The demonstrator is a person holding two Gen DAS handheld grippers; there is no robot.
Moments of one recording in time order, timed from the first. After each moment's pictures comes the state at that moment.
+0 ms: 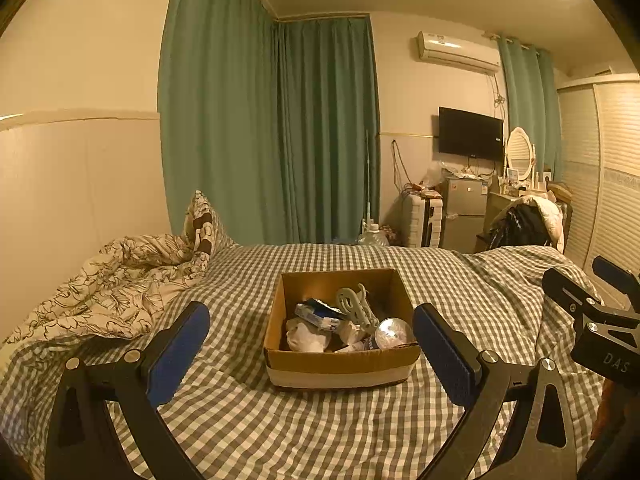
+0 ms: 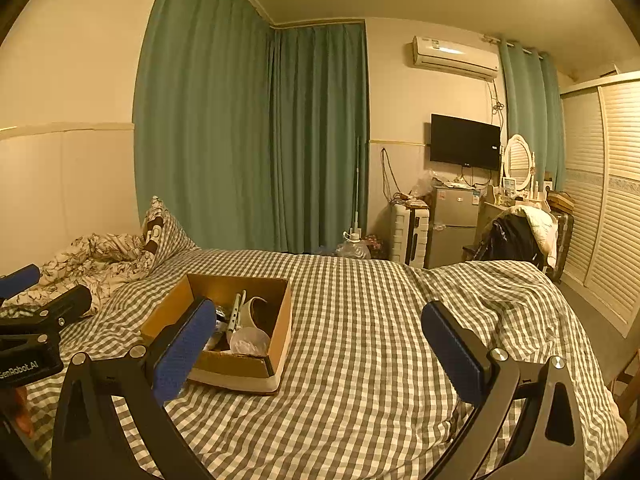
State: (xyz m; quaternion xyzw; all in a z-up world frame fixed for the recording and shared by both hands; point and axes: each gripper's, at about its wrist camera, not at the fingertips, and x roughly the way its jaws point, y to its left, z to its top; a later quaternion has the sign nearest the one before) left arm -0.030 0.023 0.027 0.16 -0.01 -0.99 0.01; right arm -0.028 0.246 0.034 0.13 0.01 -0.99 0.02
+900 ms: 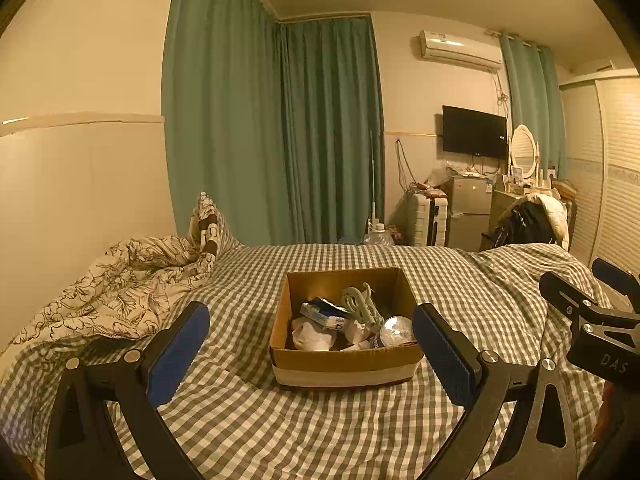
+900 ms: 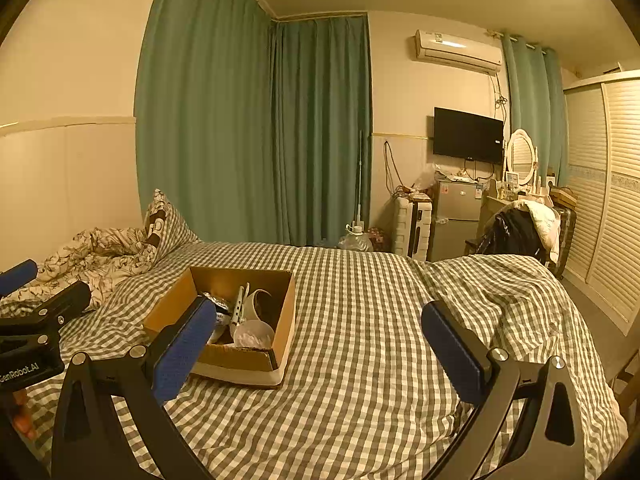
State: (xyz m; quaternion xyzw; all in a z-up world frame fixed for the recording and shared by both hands) left arm -0.028 0.022 0.025 0.16 -0.02 -0.99 0.02; right arm -0.030 0.246 0.030 0.15 0.00 -0.99 0.02
